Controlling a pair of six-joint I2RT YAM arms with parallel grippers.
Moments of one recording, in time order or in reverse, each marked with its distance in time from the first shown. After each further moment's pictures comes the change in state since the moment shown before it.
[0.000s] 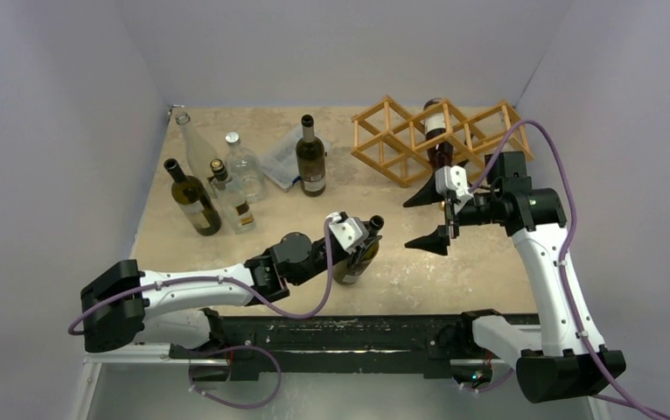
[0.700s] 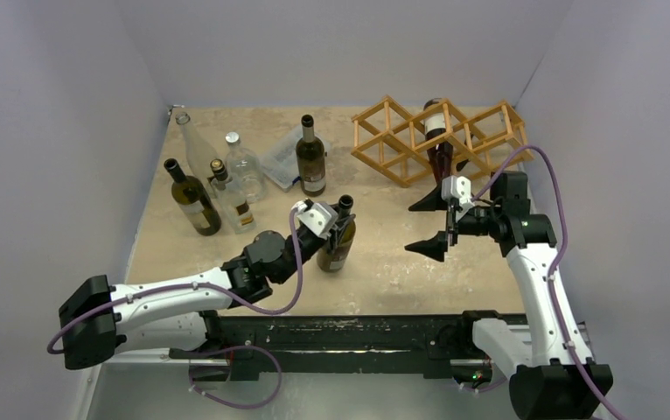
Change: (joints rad) left arm 0.045 -0.167 -0.063 -0.026 -0.173 -0.008; right arm -0.100 -0.119 -0.299 0.314 -0.044 0.171
